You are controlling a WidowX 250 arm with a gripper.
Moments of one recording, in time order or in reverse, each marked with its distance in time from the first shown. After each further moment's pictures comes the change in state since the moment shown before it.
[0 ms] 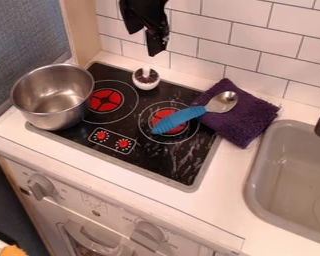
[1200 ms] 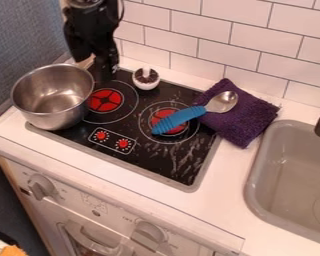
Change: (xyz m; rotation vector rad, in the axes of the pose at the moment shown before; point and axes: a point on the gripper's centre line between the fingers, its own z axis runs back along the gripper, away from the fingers) arm -0.095 -0.008 0.014 0.000 0.170 0.118
